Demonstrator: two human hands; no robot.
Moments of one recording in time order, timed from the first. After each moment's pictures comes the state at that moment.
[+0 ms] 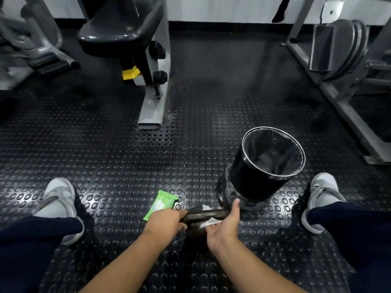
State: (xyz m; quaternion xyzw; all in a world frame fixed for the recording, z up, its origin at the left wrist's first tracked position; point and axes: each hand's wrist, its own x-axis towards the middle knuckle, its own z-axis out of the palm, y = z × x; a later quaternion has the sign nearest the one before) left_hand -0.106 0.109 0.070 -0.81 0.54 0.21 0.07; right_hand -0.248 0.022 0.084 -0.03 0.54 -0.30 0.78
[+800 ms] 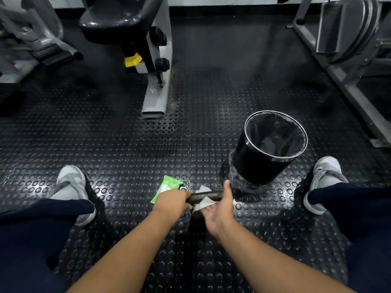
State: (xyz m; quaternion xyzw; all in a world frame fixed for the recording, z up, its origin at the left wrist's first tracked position) left_hand -0.114 0.106 0.085 -0.82 0.52 0.22 0.08; right_hand -0.249 0.043 0.093 -0.11 0.52 -0.25 0.81
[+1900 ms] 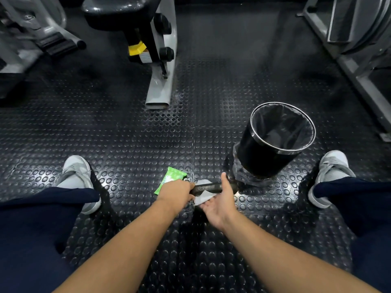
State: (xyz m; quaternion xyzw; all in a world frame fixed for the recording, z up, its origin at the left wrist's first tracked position) left_hand -0.108 0.106 0.071 -0.81 0.54 0.20 0.09; right_hand -0.250 0.044 0.077 -0.11 0.47 -0.17 0.86
